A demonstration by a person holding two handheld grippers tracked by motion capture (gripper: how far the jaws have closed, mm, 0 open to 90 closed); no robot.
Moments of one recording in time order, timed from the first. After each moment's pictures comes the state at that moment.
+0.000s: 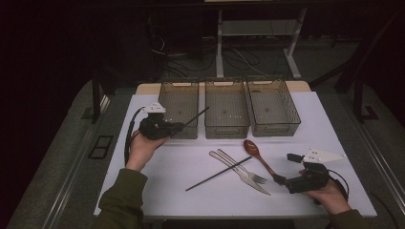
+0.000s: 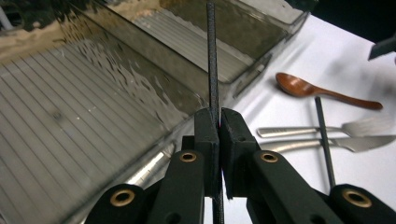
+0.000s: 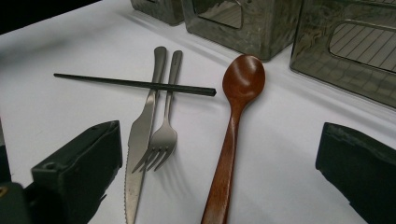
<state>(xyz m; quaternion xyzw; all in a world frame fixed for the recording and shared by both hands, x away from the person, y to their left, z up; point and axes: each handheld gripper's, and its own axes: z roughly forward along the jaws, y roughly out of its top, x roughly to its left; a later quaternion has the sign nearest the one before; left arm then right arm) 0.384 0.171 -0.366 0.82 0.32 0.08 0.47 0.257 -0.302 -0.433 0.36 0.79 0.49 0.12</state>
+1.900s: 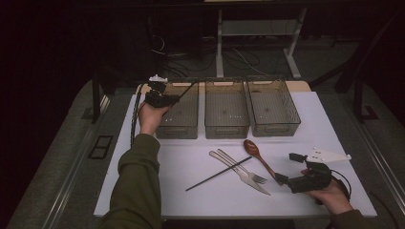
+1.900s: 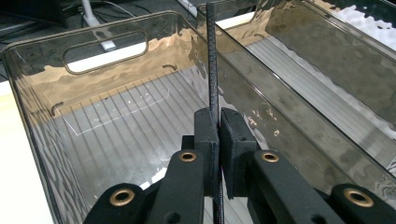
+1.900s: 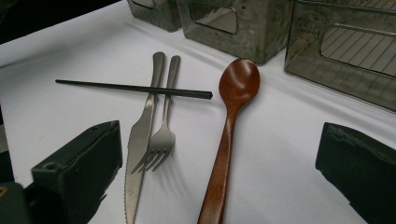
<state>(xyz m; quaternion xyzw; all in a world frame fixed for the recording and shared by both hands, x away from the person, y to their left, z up) 0.498 0.173 -0.373 0.78 0.43 0.14 0.43 0.256 -0.307 -0.432 0.37 0.78 0.50 0.11</state>
